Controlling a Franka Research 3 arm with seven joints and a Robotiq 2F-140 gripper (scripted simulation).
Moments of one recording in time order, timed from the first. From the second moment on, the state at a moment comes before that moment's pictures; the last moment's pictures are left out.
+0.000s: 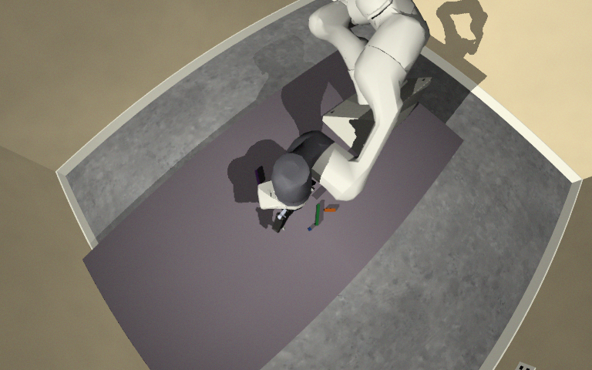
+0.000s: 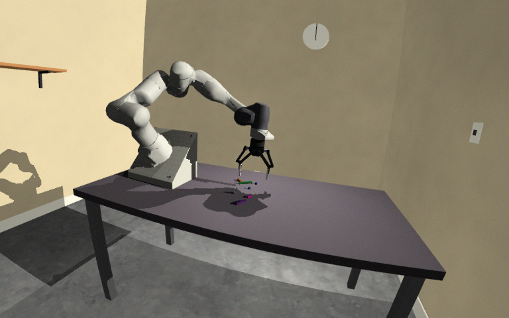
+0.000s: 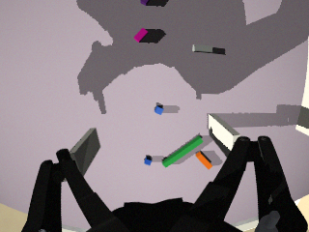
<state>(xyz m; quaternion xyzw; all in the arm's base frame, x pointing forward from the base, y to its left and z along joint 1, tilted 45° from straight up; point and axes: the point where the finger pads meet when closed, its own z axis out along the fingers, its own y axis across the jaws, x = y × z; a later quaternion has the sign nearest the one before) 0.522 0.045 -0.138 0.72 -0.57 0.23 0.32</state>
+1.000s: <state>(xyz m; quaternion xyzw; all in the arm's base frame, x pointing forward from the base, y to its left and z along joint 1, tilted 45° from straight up) 0.515 0.086 -0.163 0.85 -0.35 0.14 0.37</state>
